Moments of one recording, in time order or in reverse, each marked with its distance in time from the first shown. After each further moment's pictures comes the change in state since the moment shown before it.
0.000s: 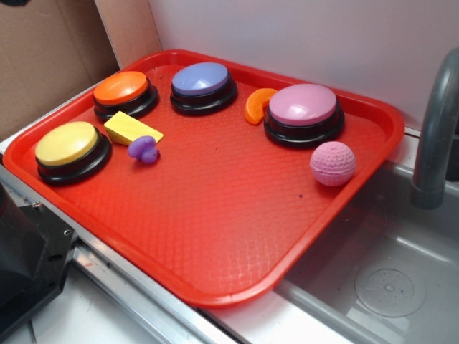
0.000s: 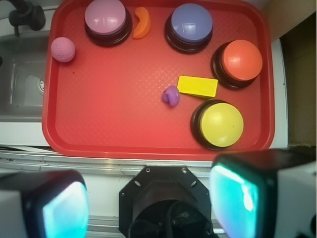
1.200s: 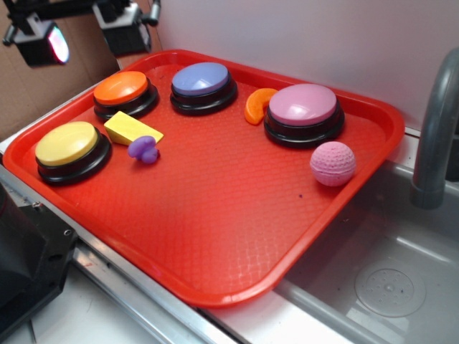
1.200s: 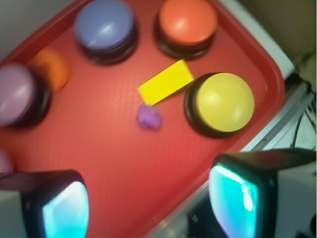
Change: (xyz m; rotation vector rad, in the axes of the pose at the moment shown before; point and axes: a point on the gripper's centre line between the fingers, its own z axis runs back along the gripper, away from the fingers) arm 0.049 0.016 -0.089 0.087 -0.071 0.812
